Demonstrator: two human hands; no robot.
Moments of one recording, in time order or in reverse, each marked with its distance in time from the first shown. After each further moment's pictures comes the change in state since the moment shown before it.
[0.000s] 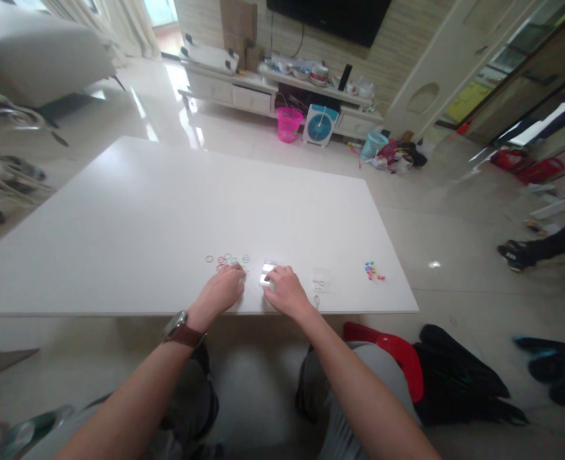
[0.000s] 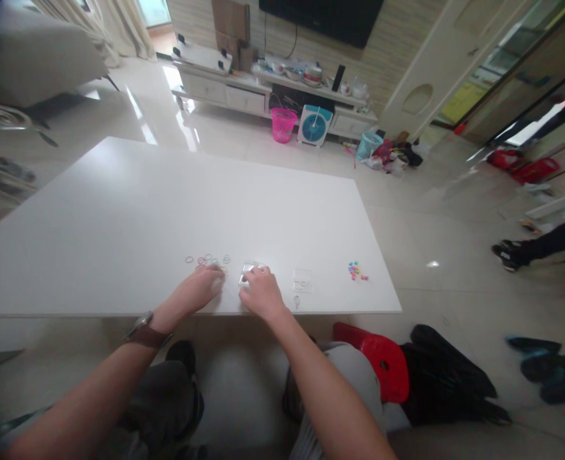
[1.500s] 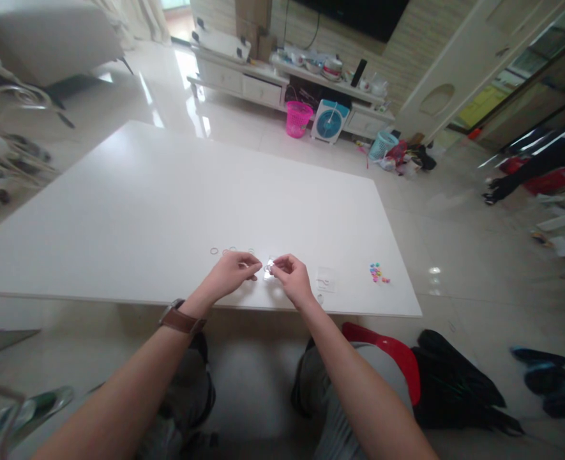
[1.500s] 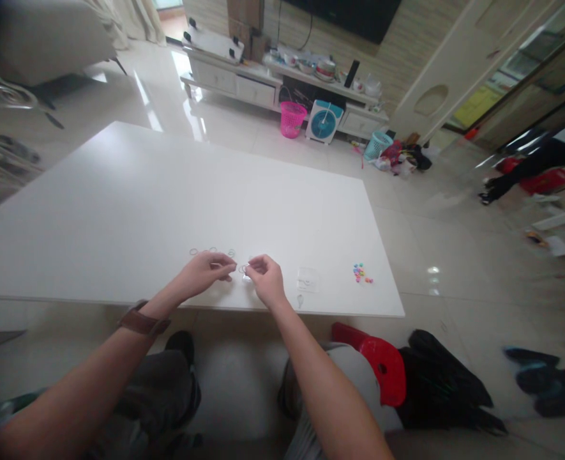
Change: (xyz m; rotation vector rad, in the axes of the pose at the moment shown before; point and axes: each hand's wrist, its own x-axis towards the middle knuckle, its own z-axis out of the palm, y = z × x) left_hand 0.009 0.021 -0.035 -0.842 -0.016 -0.221; right_hand 0.017 -0.004 0.006 1.094 0.261 0.277
